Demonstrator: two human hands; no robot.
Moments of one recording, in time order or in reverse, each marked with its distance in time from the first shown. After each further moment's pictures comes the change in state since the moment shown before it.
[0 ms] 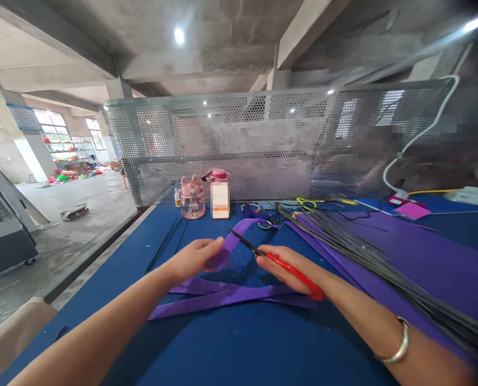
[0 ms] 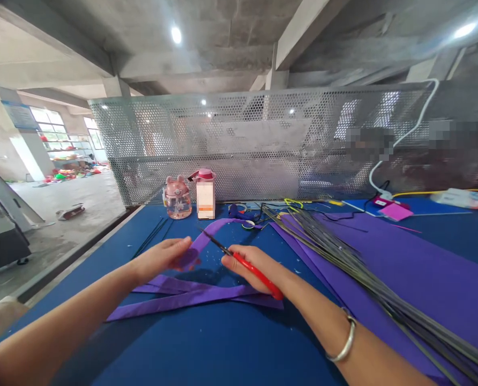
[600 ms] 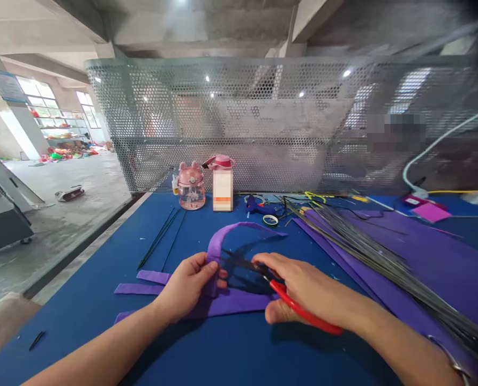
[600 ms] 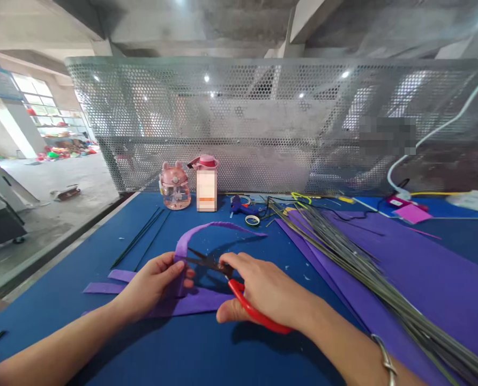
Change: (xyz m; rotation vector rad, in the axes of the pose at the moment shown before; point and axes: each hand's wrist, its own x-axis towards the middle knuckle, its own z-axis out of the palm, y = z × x) left_hand -0.018 -0.043 0.016 -0.341 0.088 -0.128; right_hand -0.007 -0.020 0.002 -0.421 -0.096 0.004
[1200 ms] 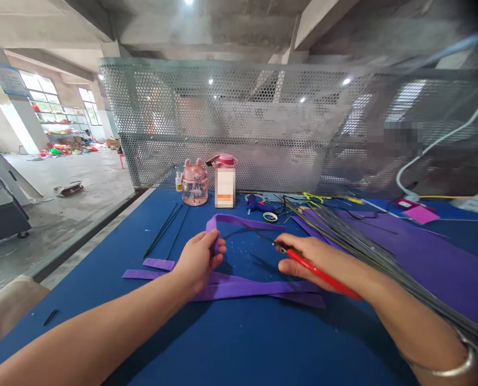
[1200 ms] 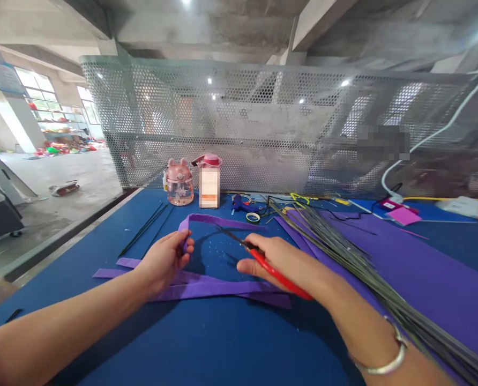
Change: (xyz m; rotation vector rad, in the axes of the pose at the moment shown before) left_hand 0.013 0.018 0.021 -0.327 0.316 -0.065; right_hand -0.004 0.016 -0.027 -0.046 0.018 0.080
